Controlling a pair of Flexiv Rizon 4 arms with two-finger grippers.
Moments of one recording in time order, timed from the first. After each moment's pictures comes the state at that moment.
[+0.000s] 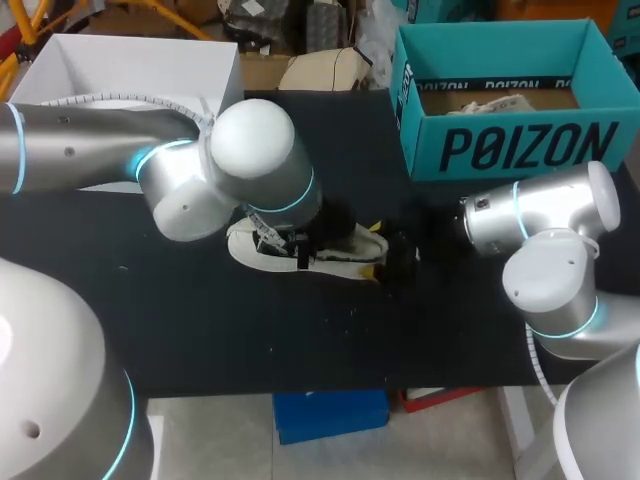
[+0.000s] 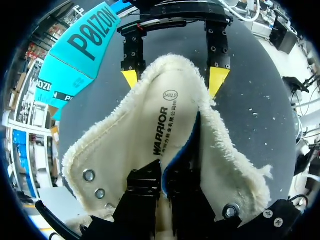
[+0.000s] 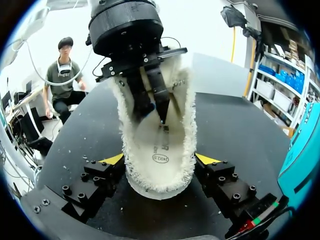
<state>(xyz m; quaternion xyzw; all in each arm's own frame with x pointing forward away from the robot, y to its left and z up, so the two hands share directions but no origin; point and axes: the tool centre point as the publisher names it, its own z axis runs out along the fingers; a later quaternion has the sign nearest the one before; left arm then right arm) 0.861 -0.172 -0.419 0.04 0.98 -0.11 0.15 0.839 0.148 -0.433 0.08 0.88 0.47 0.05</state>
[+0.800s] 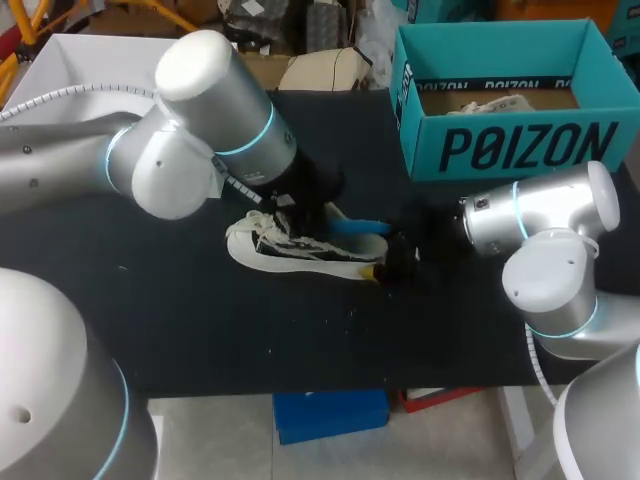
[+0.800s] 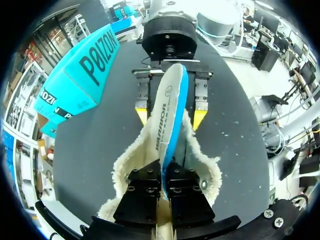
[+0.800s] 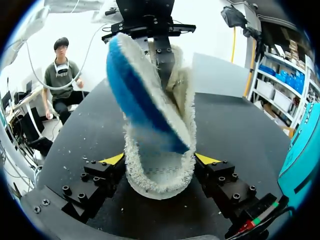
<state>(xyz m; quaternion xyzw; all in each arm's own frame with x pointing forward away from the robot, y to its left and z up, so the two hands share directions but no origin) 0.847 -0.183 -0.370 0.07 0.97 -0.21 0.05 0.839 0.149 -0.433 0.08 0.88 0.47 0.05</state>
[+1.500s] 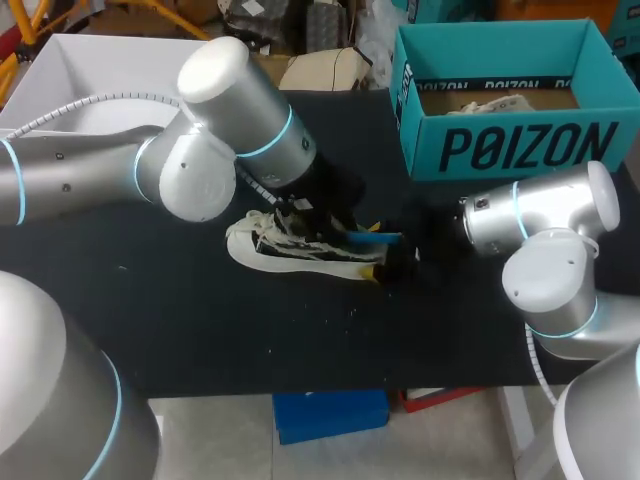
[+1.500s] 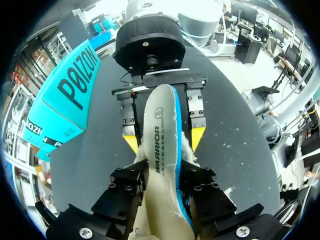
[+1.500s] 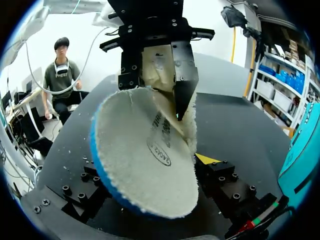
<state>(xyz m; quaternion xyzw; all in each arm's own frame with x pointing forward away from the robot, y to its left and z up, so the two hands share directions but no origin) 0.851 -0.223 -0.382 0.14 0.96 -0.24 0.06 0.839 0.149 -0.433 0.08 0.88 0.47 0.05</state>
